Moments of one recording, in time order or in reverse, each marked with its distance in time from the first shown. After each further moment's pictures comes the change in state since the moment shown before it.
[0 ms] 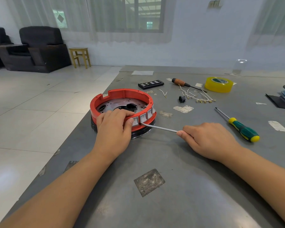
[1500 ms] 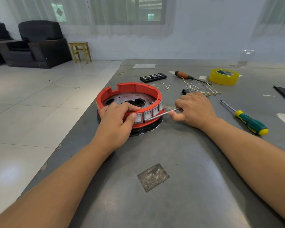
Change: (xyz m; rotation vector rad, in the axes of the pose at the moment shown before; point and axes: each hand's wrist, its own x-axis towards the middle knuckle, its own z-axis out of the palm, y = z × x) left_hand 0.004 -0.009 -0.002 -0.198 -0.163 -0.090; right_hand 0.087 0.023 0.043 -0.127 0.364 -0.093
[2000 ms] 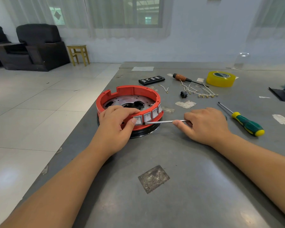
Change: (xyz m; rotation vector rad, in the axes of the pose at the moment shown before) left_hand -0.004 -0.005 -0.007 0.085 0.034 0.197; right_hand -0.046 -0.016 -0.035 -0.032 -0.091 0.156
